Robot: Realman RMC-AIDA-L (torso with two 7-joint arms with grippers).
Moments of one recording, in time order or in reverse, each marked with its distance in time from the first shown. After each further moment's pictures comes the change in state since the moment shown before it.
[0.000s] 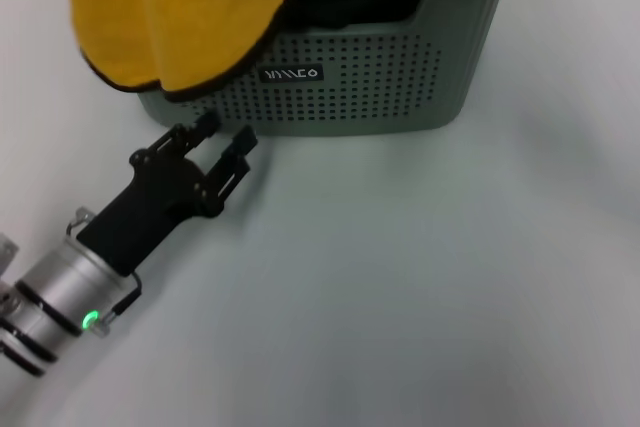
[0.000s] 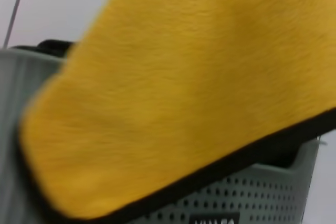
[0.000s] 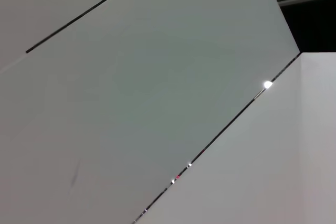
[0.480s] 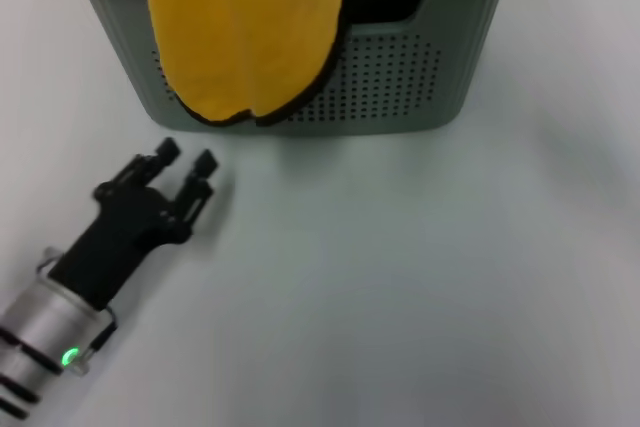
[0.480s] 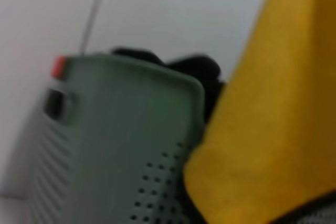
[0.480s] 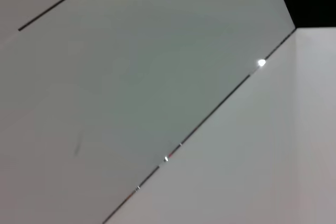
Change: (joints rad) left arm 0.055 0.000 0.003 -0.071 -0.090 0.026 0.060; right arm -0.072 0.000 0.000 -0.006 -0.023 0.008 -0.016
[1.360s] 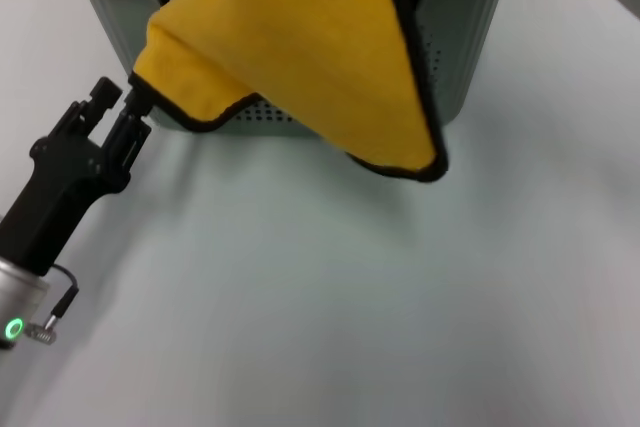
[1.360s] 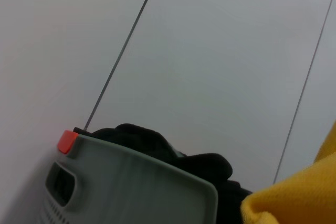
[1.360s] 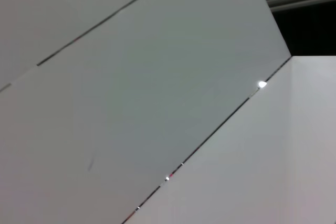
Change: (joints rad) left arm 0.080 0.000 -0.005 0.186 -0.056 0.092 -0.230; right arm -0.230 0.001 0.051 -0.065 -0.060 0.245 -0.001
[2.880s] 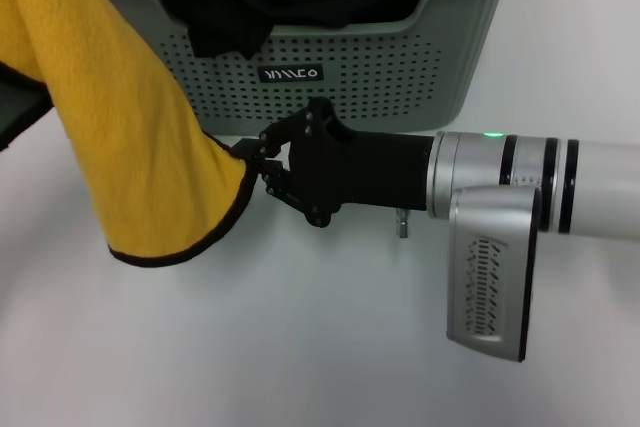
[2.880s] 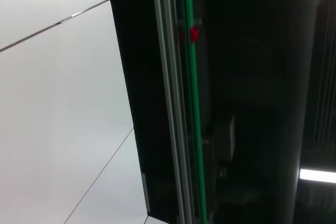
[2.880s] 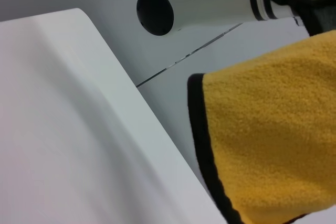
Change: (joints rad) left arm -0.048 0.023 -0.010 0.525 -0.186 0.388 -0.865; right arm -0.009 -0.001 -0.343 0.316 -0.264 -0.063 -0.252
